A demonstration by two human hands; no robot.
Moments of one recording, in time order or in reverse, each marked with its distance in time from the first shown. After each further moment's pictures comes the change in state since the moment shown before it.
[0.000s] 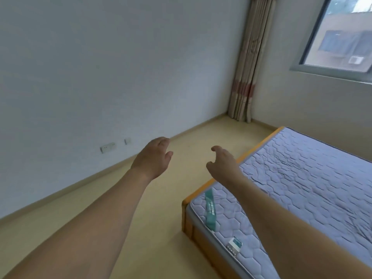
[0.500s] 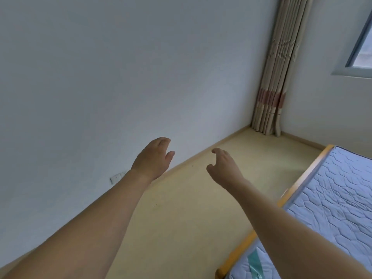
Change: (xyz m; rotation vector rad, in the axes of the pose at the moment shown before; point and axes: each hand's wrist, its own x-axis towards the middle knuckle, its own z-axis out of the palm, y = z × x) left_hand 0.312 -0.209 0.020 0.101 0.007 -0.054; right_hand 0.371 -0.085 0.116 0.085 0.010 -0.065
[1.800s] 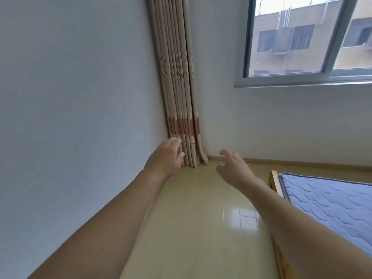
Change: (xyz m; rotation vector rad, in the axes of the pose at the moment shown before) left_hand 1.031 0.314 0.362 -0.260 -0.138 0.676; right_hand 0.859 0.416 -0.264 -0.066 0.388 0.506
